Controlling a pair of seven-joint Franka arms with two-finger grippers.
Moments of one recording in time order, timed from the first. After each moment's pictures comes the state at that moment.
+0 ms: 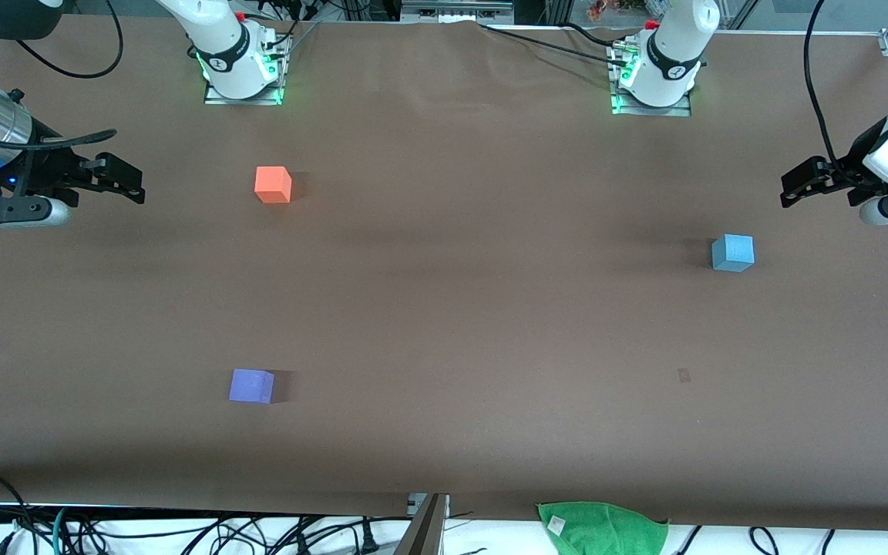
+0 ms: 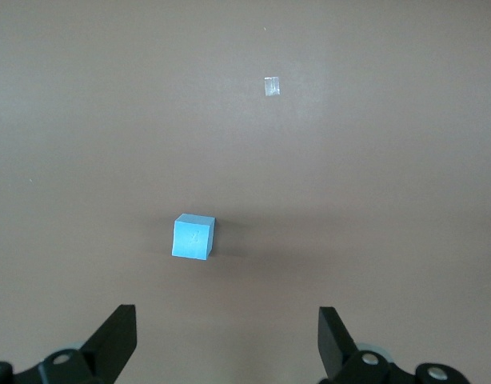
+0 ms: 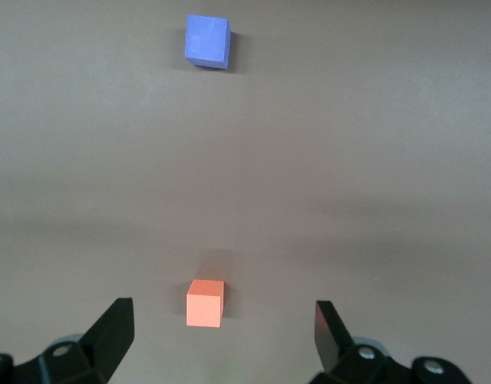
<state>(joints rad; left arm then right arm) 0.02 -0.01 -0.03 -1.67 0.04 1.61 -0.05 0.01 0.09 0.11 -1.53 0.01 1.55 0.06</state>
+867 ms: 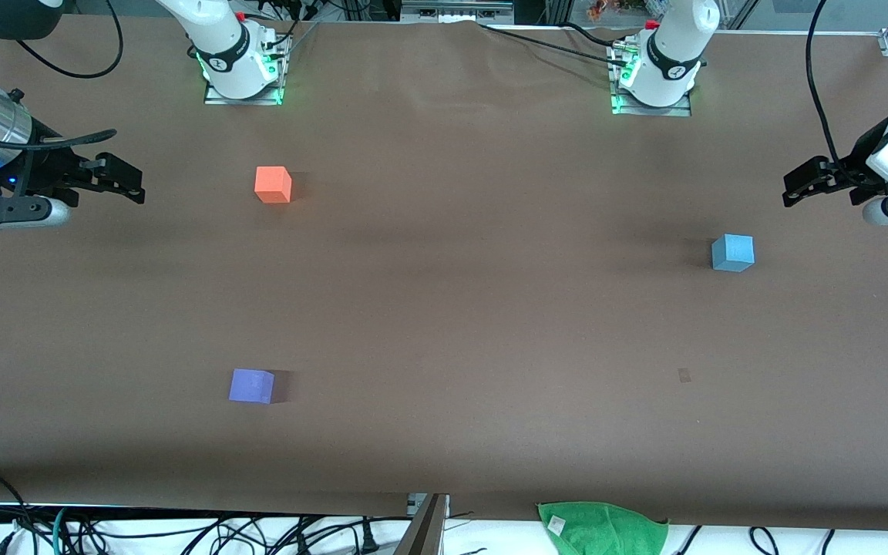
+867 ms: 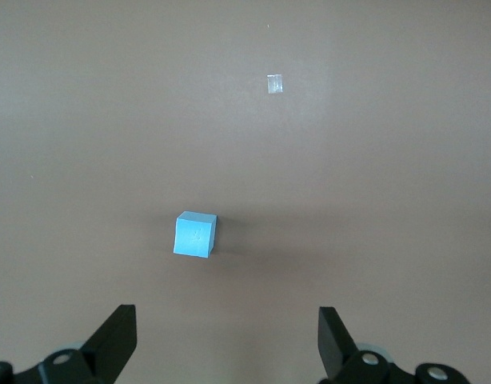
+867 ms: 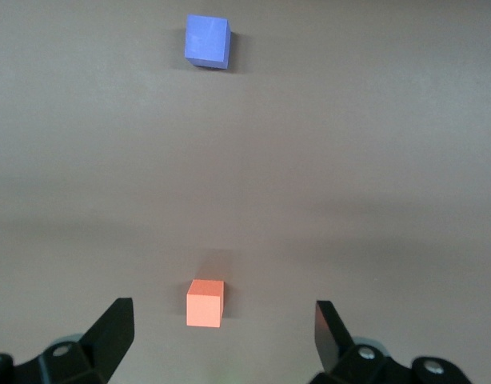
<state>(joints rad) 0.02 -0.01 -0.02 -1.67 0.04 1.60 -0.05 0.01 0.09 0.11 -1.53 0.01 1.55 0.06</state>
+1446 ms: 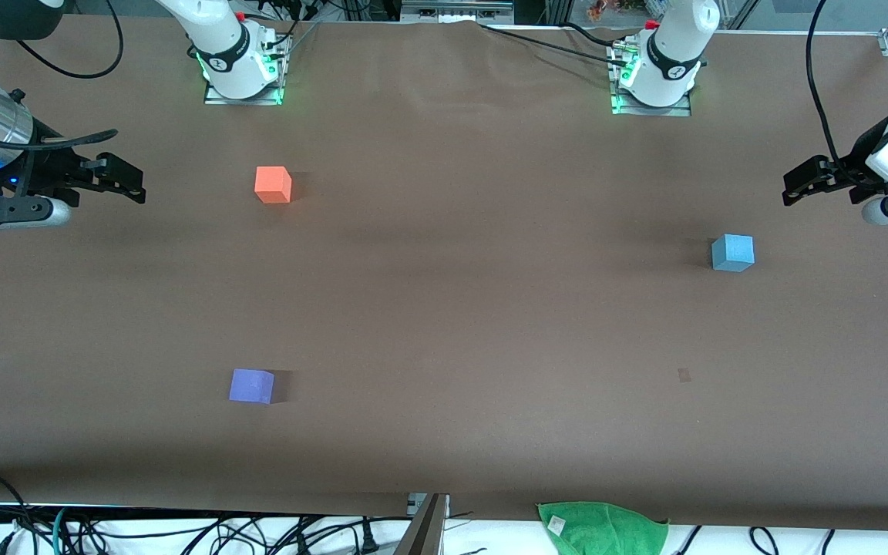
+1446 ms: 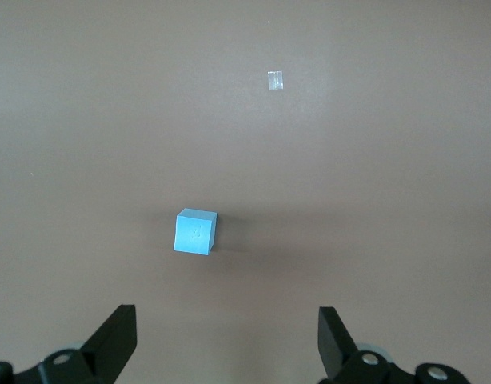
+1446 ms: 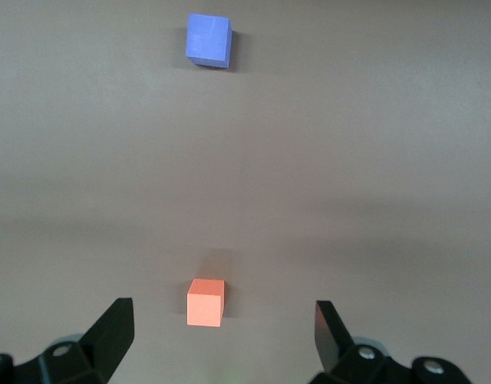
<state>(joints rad) 0.02 -0.01 -0.02 -1.67 0.04 1.59 -0.05 0.01 0.09 0.11 -1.53 0.01 1.54 0.06</state>
